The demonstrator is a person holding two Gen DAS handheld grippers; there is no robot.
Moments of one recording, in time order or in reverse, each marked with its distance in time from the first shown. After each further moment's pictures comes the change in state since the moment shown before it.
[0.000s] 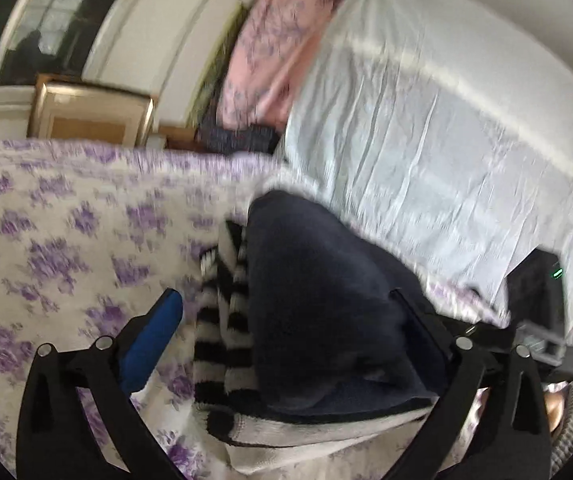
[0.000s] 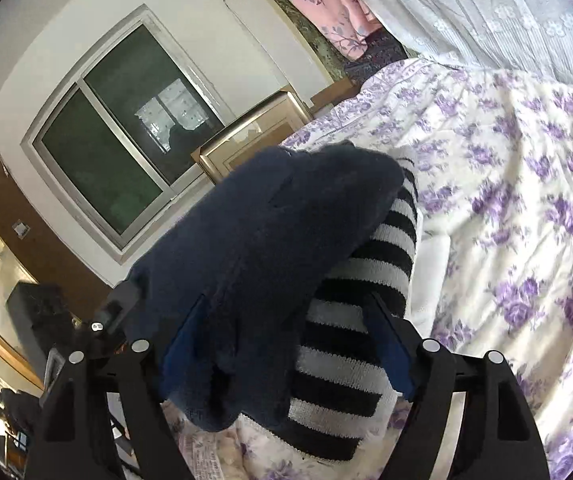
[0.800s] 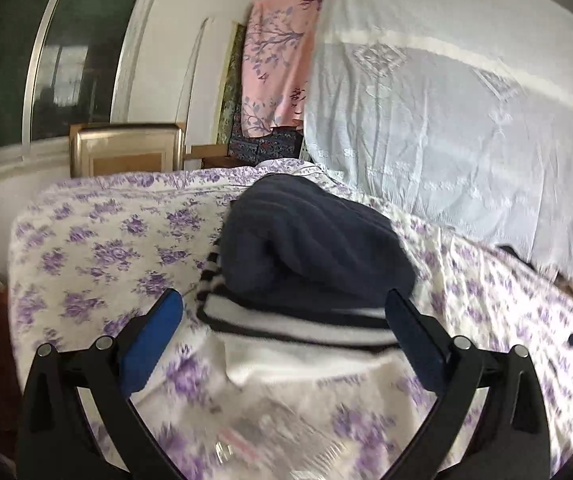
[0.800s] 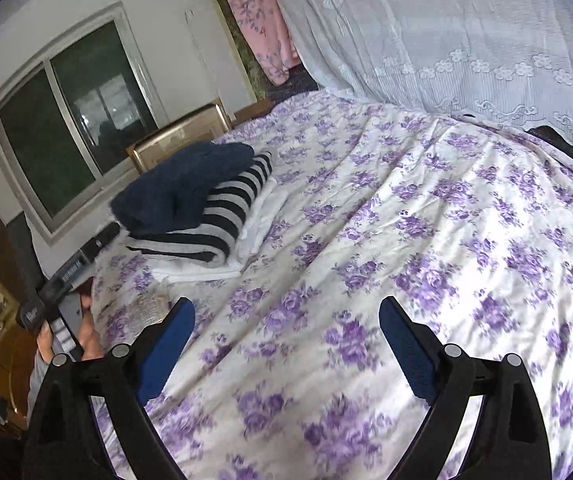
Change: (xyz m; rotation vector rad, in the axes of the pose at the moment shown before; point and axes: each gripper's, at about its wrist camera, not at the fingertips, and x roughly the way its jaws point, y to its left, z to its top) left arm -0.086 -0.084 -0.049 0.177 -0.054 0.233; right arm -0.228 -0.001 -0.116 -0.090 -0.073 -0.336
